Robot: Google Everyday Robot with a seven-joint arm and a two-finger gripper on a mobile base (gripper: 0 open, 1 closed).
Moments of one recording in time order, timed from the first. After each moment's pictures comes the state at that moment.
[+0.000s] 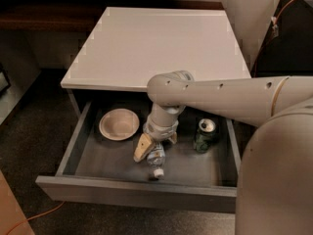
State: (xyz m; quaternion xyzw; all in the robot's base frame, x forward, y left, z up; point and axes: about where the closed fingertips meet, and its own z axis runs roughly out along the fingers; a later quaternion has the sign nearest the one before) arm 0.547 -0.019 0.620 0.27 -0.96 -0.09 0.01
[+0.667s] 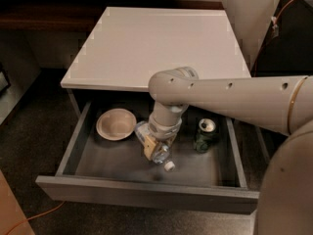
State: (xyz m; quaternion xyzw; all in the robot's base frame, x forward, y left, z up) arm 0.532 -0.026 0.640 0.30 -0.95 -0.09 0.00
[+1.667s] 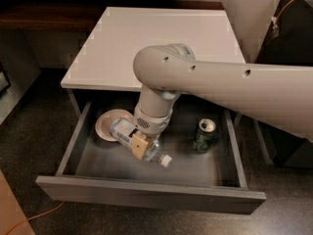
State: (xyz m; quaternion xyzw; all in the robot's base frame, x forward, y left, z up) arm 0.479 0.014 0.730 0.45 -0.88 -0.11 -0.01
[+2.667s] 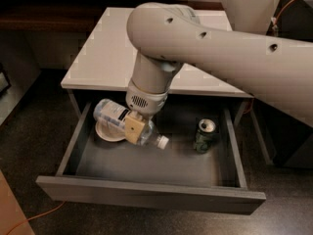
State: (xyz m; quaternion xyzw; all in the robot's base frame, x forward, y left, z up) arm 0.474 0.030 0.812 0.52 -0.84 -0.12 -0.05
